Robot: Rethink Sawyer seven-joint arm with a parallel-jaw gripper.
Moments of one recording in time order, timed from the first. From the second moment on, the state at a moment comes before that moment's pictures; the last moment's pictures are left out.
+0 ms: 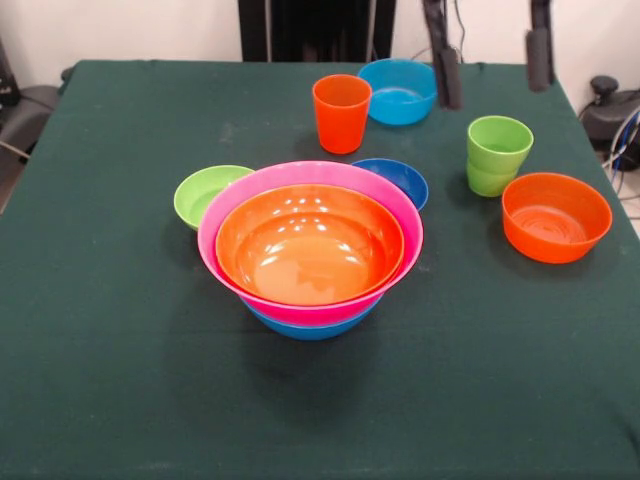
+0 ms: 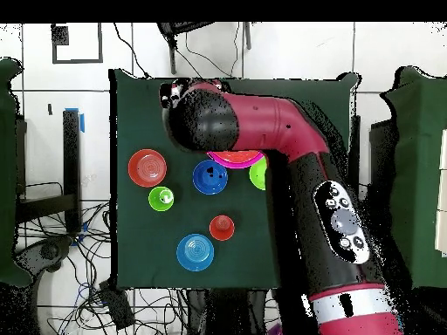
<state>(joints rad) -0.45 -0.80 0.49 1.51 -0.13 0.50 1.62</state>
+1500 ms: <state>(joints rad) -0.40 -0.80 0.39 1.46 -0.14 0.44 1.67</state>
